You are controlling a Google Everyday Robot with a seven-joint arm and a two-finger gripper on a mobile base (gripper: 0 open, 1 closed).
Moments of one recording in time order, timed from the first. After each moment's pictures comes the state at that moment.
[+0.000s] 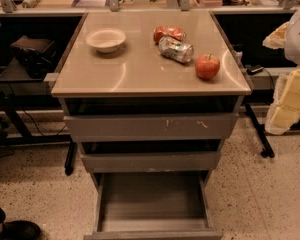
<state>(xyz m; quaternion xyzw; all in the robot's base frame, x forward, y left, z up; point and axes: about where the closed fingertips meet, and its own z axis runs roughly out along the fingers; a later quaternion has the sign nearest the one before) 0.438 -0.216 0.977 -0.60 0.78 -0.04 0.16</state>
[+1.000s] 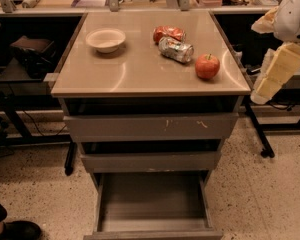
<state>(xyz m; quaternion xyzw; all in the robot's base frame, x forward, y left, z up) 0.503 -0.213 0.979 -0.60 0.77 0.01 0.22</state>
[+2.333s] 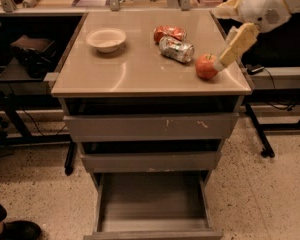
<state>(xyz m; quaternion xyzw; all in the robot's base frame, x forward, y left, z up) 0.607 -0.167 0.975 -0.62 0.69 0.16 0.35</state>
